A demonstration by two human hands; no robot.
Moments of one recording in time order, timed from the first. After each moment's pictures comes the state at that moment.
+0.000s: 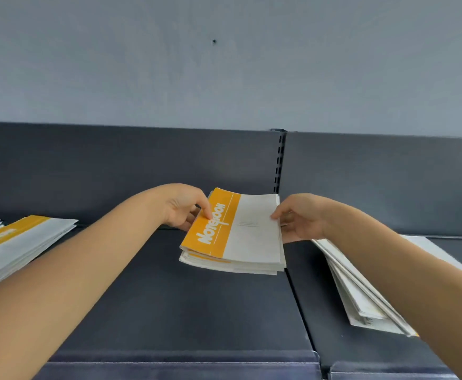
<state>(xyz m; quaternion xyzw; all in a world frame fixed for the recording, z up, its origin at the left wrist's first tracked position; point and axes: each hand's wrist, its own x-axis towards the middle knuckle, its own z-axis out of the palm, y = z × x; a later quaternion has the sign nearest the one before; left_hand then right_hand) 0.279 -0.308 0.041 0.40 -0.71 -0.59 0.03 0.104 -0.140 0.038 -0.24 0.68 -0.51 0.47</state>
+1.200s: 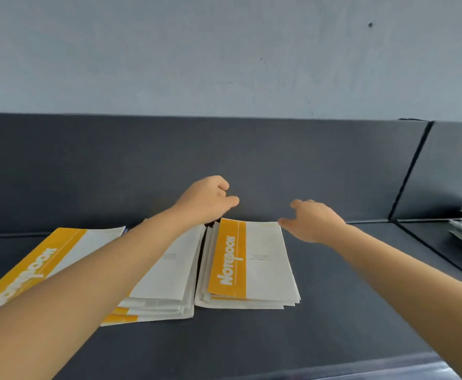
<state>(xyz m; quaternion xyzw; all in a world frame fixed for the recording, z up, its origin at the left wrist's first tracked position) 0.518 -0.493 0.021 0.32 -0.89 -0.28 0.18 0.351 -0.359 -0.008 -0.39 0.91 -0.11 0.03</state>
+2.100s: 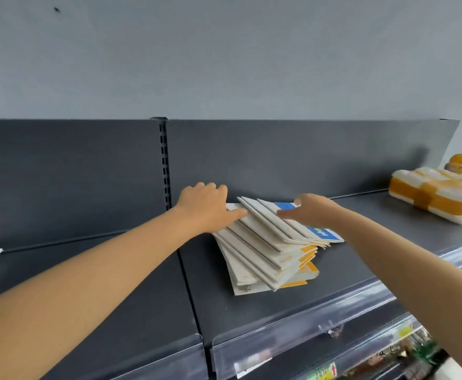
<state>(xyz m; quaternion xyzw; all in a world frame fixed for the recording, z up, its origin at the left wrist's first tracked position) 0.117 -0.145 0.021 0.17 -0.98 0.07 0.10 -0.010 0.031 0.022 -0.25 0.96 -0.11 0.06</state>
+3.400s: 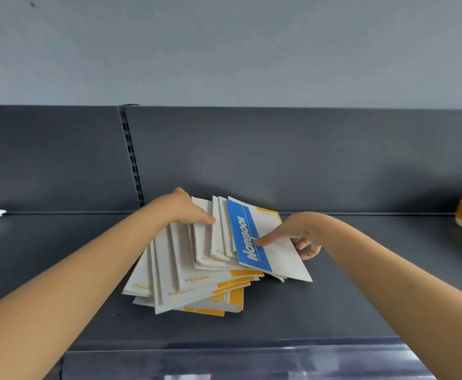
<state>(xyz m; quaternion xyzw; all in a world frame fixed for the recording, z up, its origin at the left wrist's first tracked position) 0.016 -0.085 0.004 0.51 -0.83 -0.21 0.02 -0.166 0.055 -0.026 -0.24 0.87 -0.21 0.38</state>
